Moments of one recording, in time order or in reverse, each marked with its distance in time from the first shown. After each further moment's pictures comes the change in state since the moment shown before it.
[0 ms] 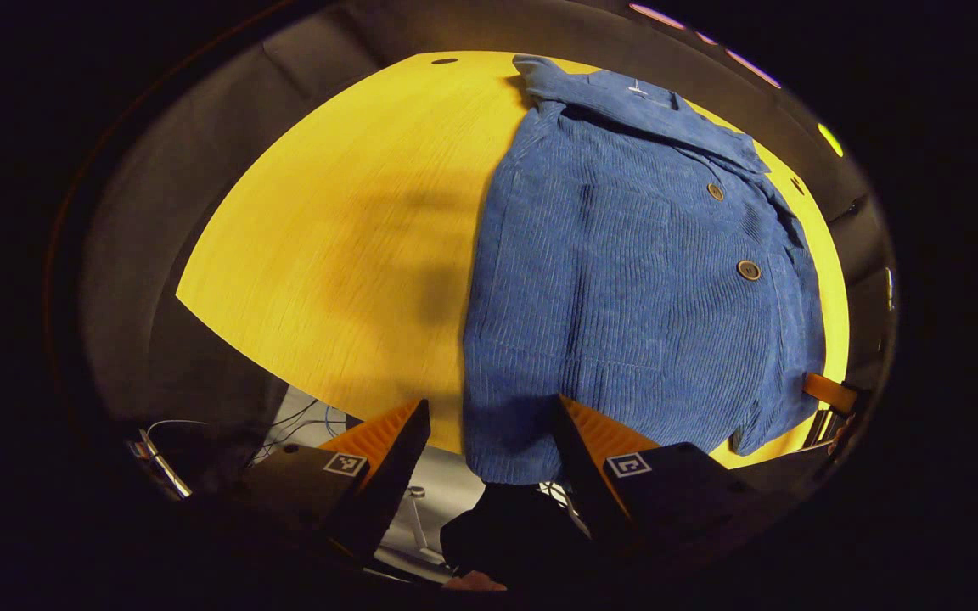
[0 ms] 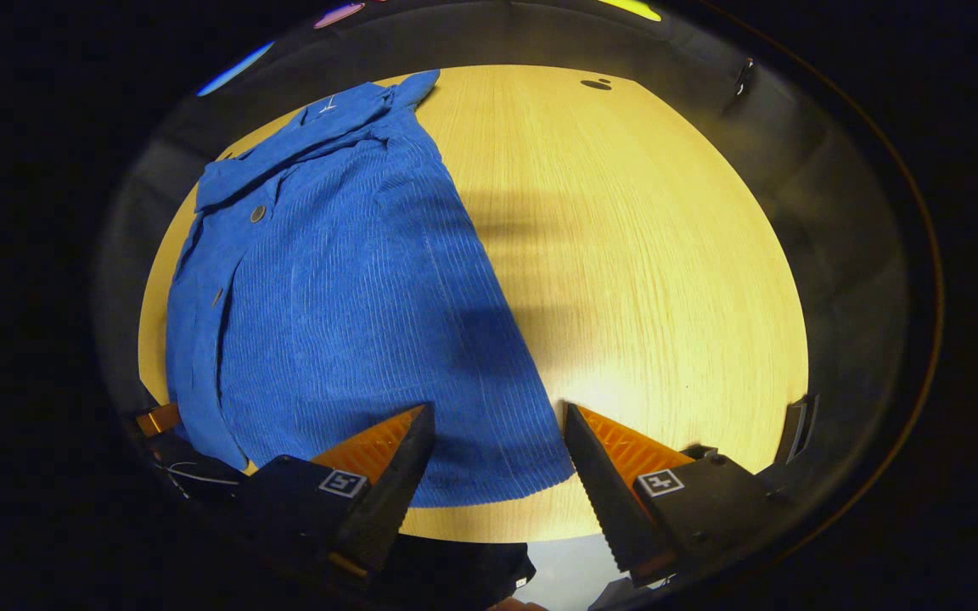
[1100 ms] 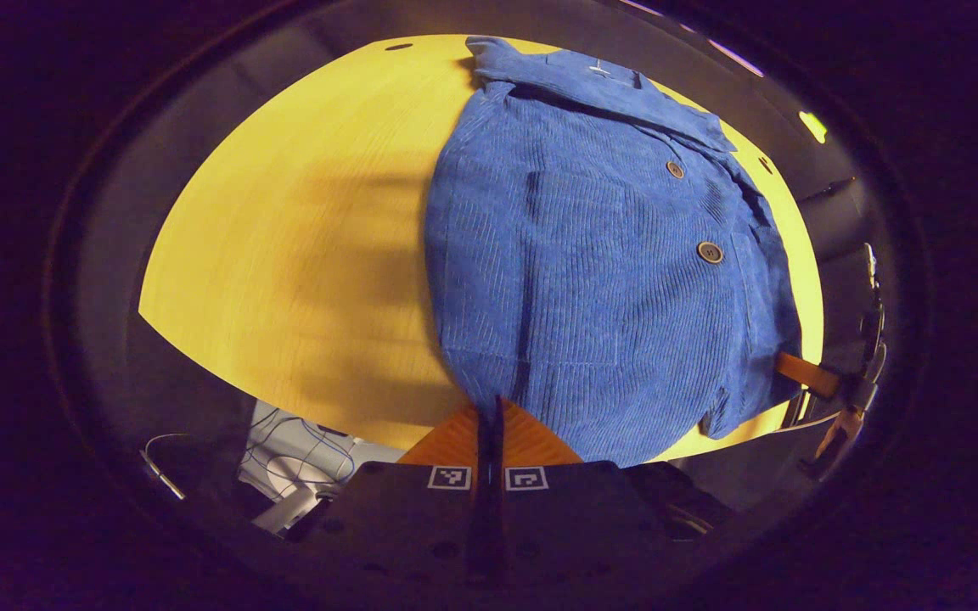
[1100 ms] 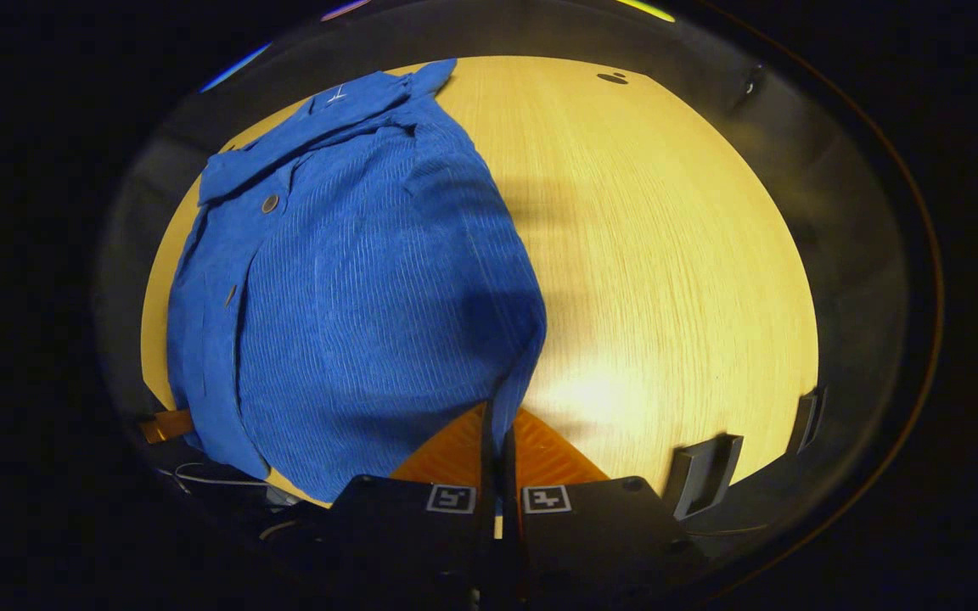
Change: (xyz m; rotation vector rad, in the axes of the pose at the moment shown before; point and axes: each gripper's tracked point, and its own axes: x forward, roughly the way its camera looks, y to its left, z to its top) left arm -0.003 -0.027 0.001 0.056 0.079 -0.152; right arm -0.003 0.033 -0.004 0.020 0.010 0.050
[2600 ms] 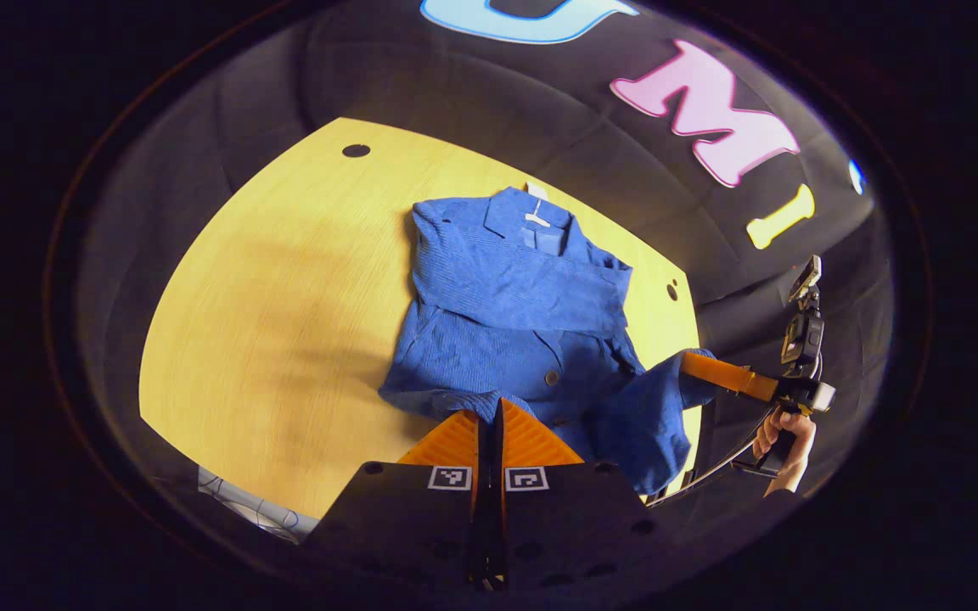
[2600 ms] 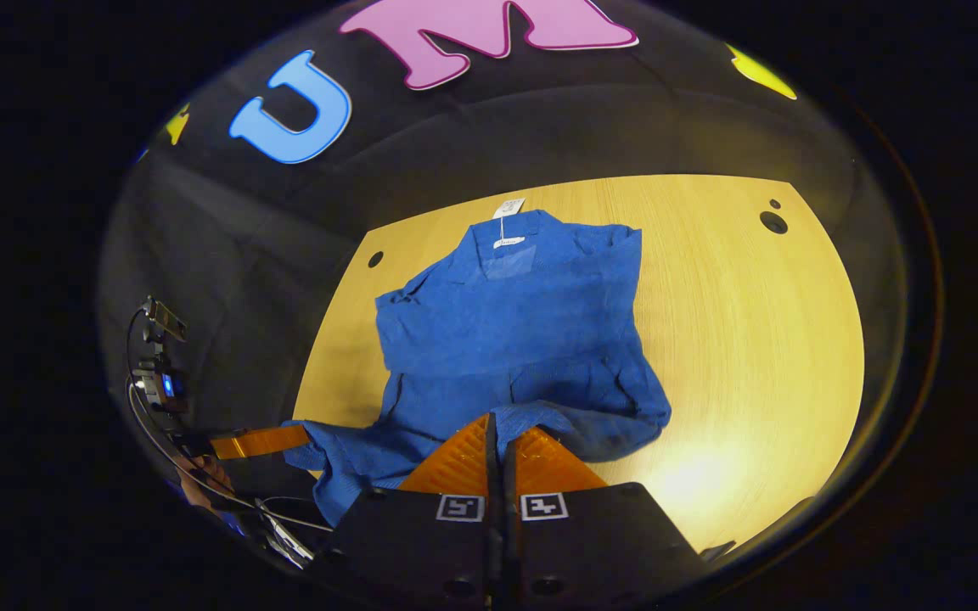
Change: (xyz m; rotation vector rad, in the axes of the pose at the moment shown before) left arm -0.149 -0.046 0.210 -0.012 -0.245 -0.297; right arm -0.092 0.158 0.268 -0.070 -0.199 0.415
